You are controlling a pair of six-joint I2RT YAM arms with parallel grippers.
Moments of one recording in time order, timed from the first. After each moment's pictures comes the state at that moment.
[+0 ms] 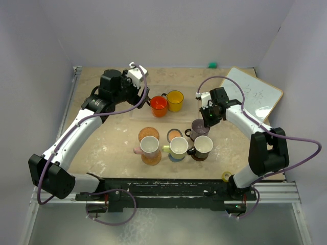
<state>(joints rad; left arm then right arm) -0.42 1.33 1.29 -0.38 0.23 0.22 0.25 1.57 1.08 -0.63 -0.15 -0.24</state>
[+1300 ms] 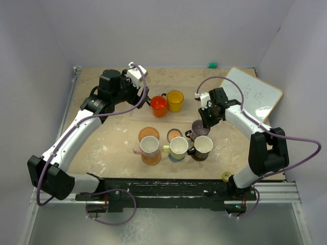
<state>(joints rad) -0.42 1.32 1.29 -0.38 0.23 0.22 0.26 1.57 1.08 -0.64 -0.15 -0.24</state>
